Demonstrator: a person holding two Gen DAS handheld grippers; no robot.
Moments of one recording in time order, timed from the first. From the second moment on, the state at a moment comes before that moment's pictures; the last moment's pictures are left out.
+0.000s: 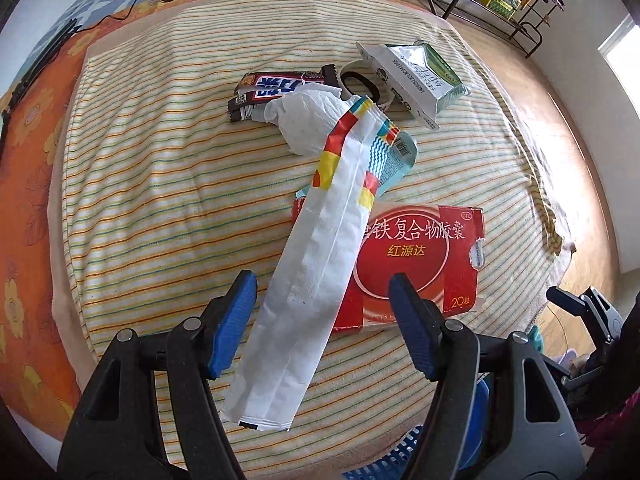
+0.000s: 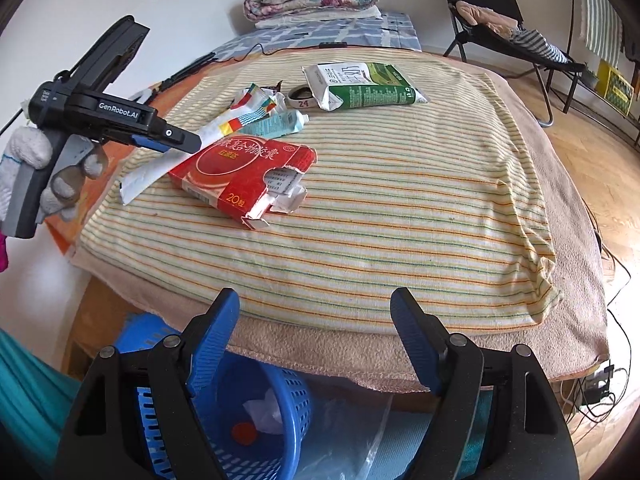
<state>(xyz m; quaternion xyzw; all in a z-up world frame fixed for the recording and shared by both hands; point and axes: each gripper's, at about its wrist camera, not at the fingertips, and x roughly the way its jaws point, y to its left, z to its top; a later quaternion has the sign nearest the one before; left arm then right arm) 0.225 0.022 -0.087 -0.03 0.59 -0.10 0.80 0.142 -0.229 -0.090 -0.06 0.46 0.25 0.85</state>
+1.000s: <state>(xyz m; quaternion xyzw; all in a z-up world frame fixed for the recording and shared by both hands) 0.177 0.076 -0.097 -0.04 0.57 -0.01 0.82 0.164 -0.081 -0.111 -0.43 0.33 0.38 0.75</state>
